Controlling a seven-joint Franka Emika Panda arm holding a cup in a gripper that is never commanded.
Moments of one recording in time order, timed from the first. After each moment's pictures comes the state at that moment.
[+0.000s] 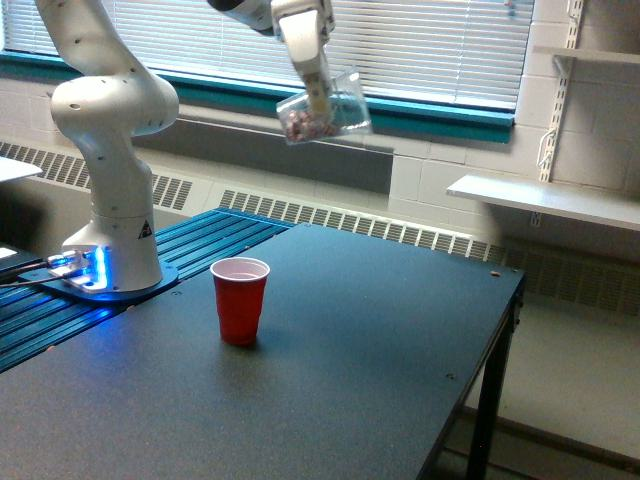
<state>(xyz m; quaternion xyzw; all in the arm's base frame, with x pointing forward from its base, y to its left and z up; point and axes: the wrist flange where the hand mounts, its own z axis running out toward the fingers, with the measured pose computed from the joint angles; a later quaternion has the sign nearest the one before) 0.389 -0.042 0.477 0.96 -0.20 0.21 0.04</state>
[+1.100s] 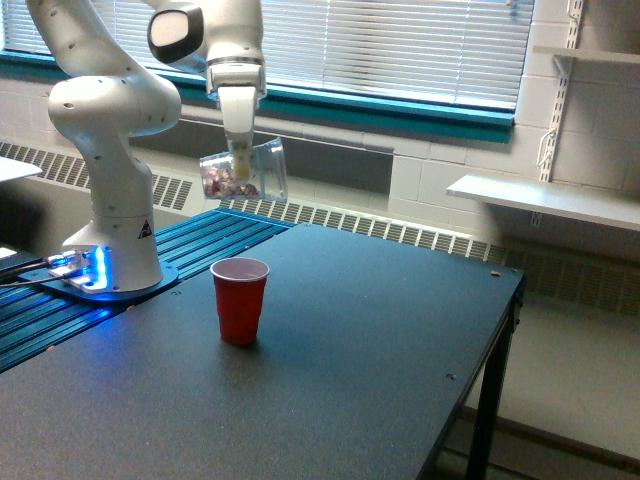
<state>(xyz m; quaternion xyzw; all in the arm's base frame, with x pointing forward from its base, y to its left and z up) 0.303 -0.078 0.383 0.98 -0.09 0.13 0.10</state>
